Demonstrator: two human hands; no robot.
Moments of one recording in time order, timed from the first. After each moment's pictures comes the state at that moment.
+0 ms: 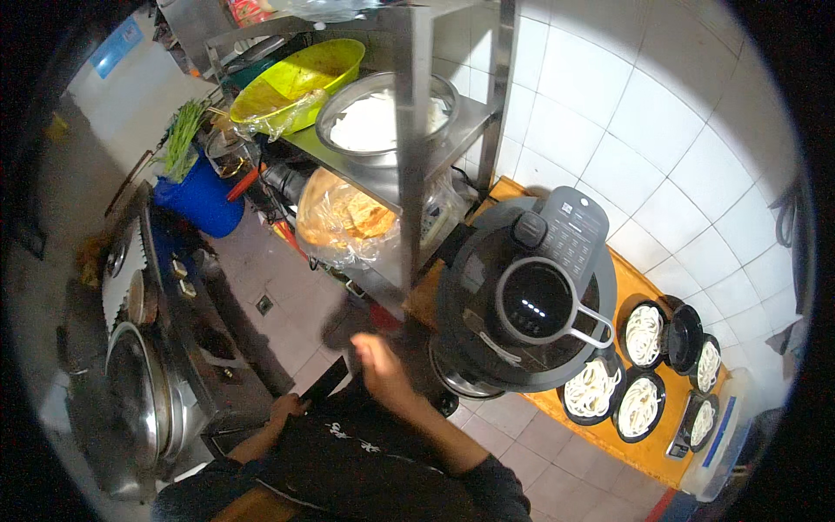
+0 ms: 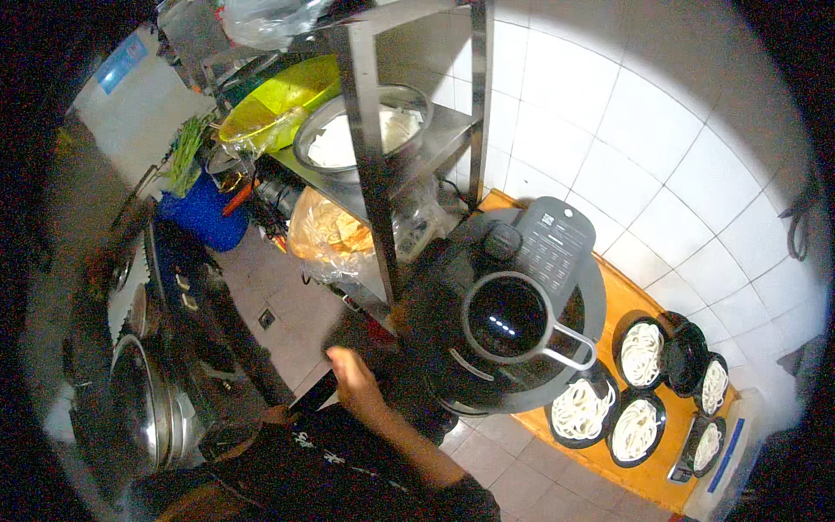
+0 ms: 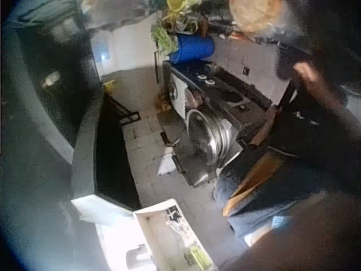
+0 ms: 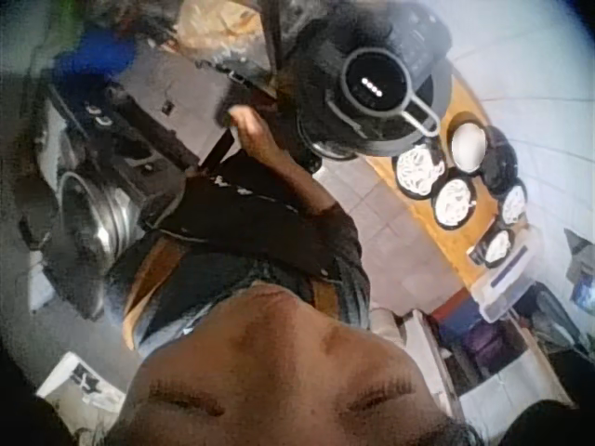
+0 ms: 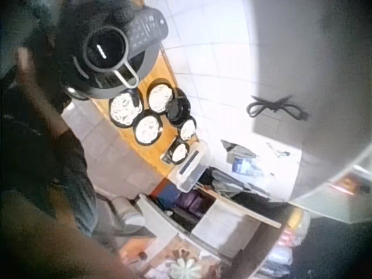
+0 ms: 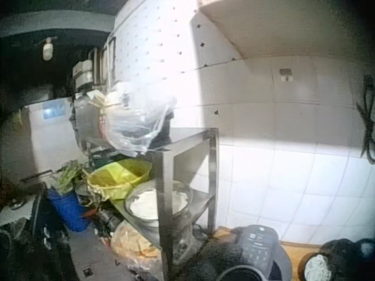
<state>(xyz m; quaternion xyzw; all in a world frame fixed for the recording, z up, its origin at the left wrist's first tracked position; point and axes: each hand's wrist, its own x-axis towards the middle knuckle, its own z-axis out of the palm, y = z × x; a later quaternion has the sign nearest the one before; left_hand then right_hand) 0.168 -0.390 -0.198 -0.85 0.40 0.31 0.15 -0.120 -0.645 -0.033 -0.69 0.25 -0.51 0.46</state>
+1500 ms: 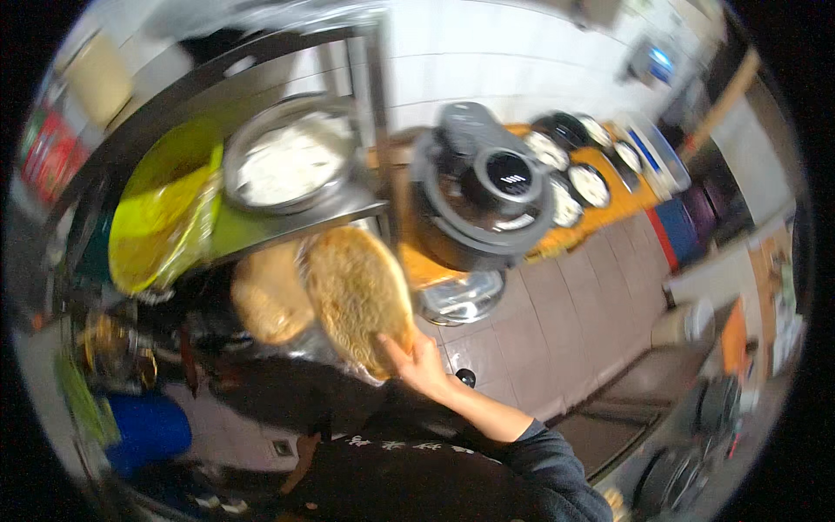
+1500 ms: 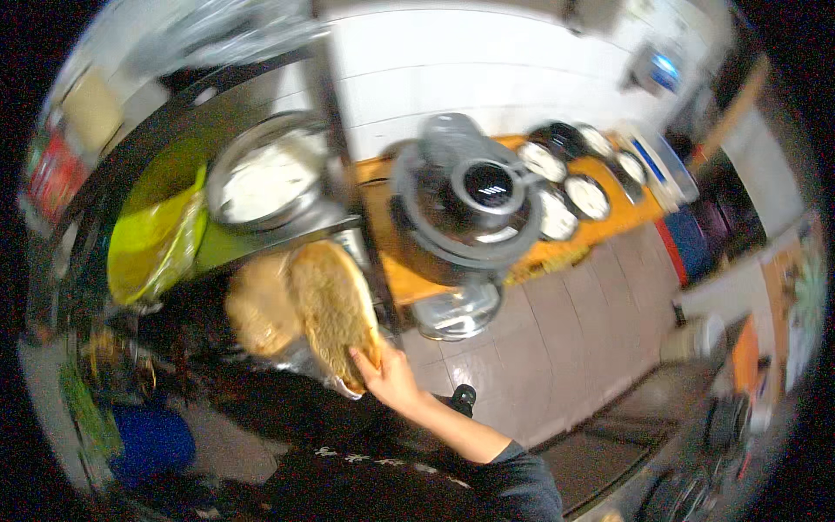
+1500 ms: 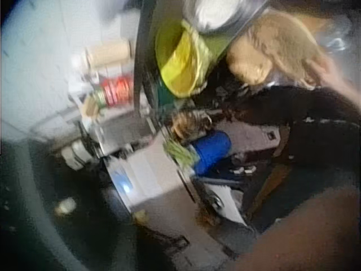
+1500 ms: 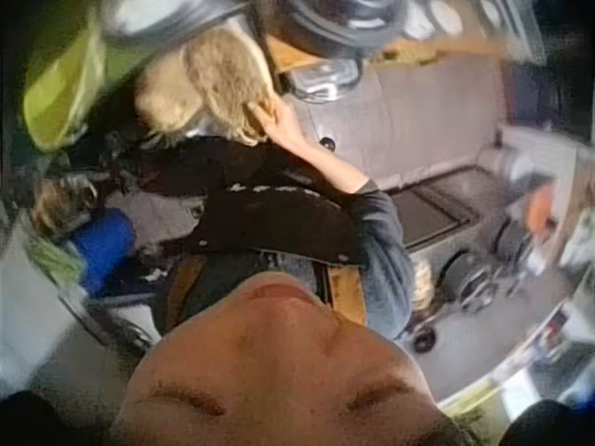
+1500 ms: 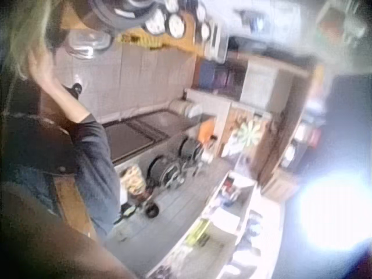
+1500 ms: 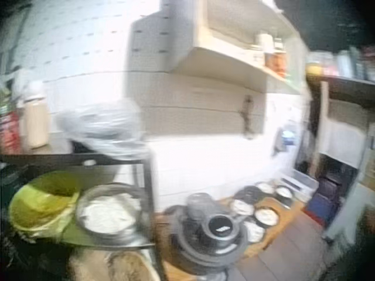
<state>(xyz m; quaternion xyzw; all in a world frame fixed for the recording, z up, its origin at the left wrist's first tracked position) 0.464 -0.630 -0.255 -0.72 0.59 0.33 0.13 0.044 -0.646 0.032 -0.40 0.64 -0.57 0.32</state>
